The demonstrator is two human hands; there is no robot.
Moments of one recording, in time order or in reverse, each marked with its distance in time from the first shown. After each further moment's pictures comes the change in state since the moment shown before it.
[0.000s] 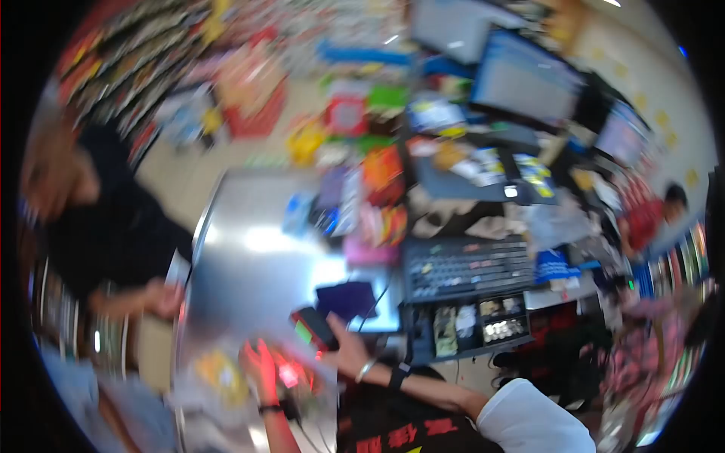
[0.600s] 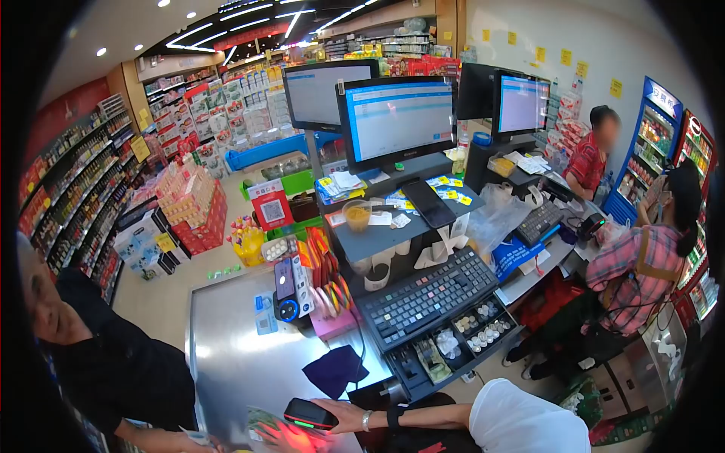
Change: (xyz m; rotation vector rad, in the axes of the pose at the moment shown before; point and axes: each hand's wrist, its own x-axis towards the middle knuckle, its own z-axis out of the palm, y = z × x) left_hand -0.020 0.086 -0.034 0.533 -0.198 0.200; right_hand -0.003 0.010 0.012 0.014 -0.281 -0.065
